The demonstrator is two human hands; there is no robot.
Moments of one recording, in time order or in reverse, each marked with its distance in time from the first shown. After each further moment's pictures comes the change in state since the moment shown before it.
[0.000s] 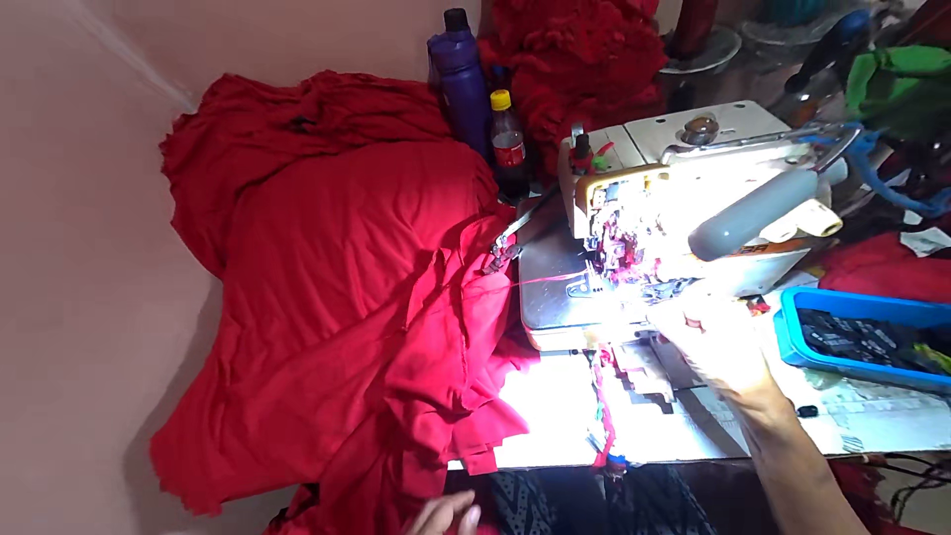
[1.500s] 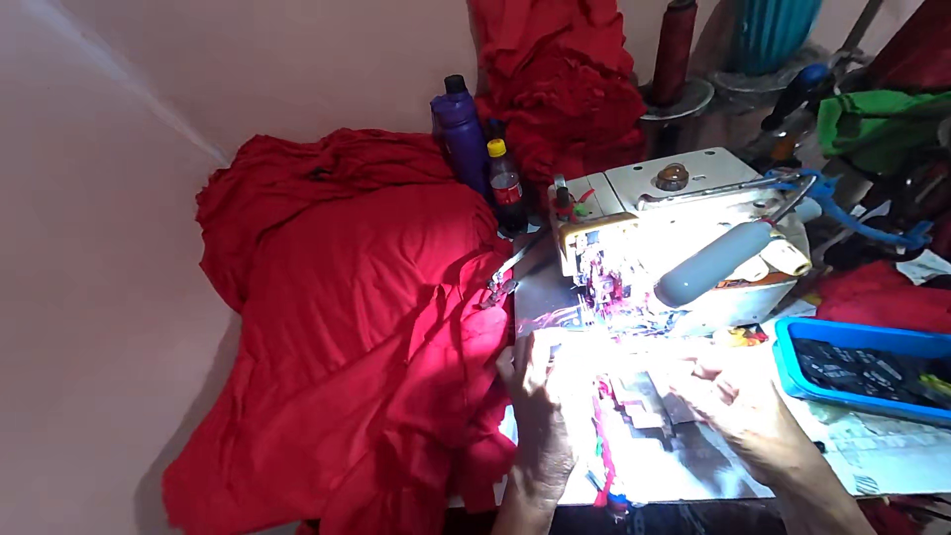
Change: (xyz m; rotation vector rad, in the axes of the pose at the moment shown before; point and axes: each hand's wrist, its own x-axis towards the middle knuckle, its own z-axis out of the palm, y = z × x) left_hand 0.154 0.130 0.062 -0.095 0.580 0.612; right_hand -0.027 -0.006 -0.015 0.427 -0.113 -0.030
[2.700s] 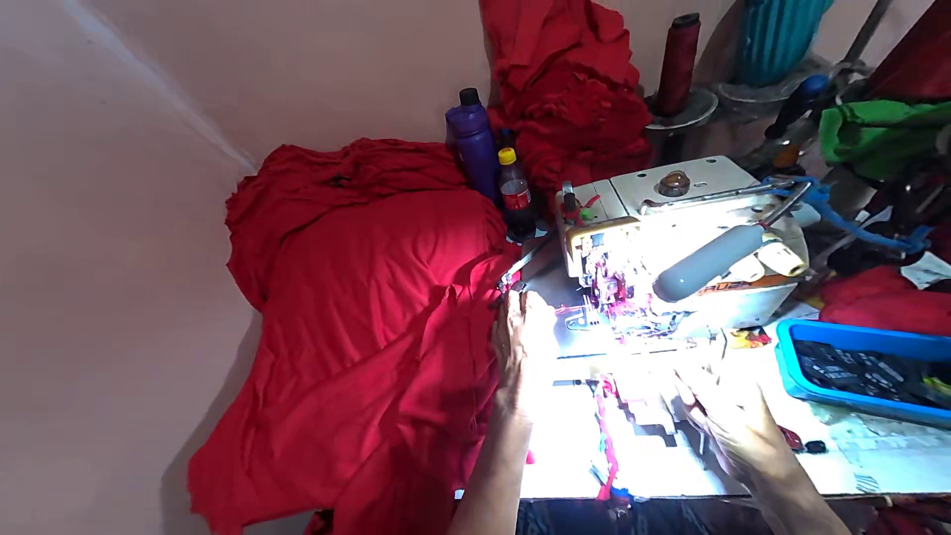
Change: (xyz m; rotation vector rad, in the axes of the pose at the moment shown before) left_hand 0.051 -0.027 0.003 0.156 -0.414 -0.372; right_hand -0.006 0.012 0.012 0.227 0.147 0.118
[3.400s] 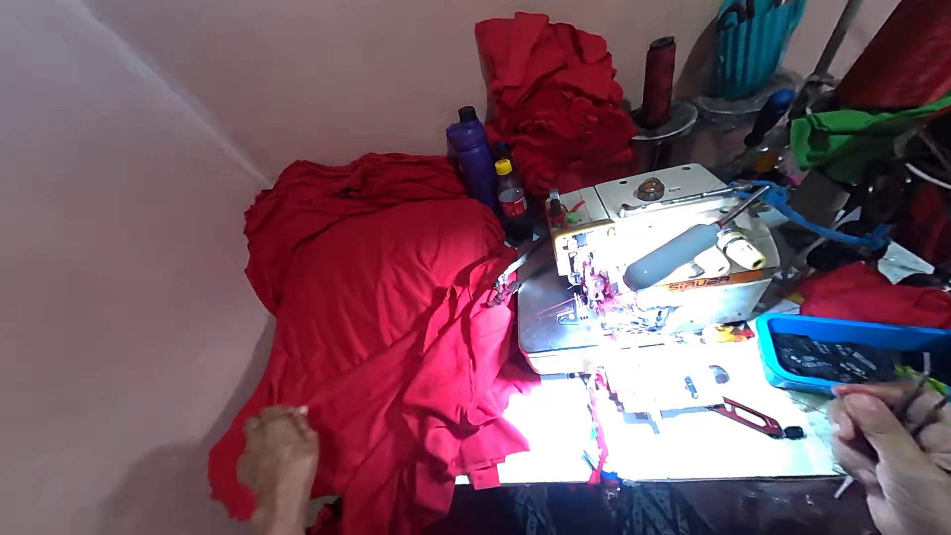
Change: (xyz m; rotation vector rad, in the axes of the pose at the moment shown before) left_hand -0.085 -0.222 -0.147 0.416 0.165 -0.548; right_hand -0.048 -0.035 -0.094 -0.118 0.217 -0.174
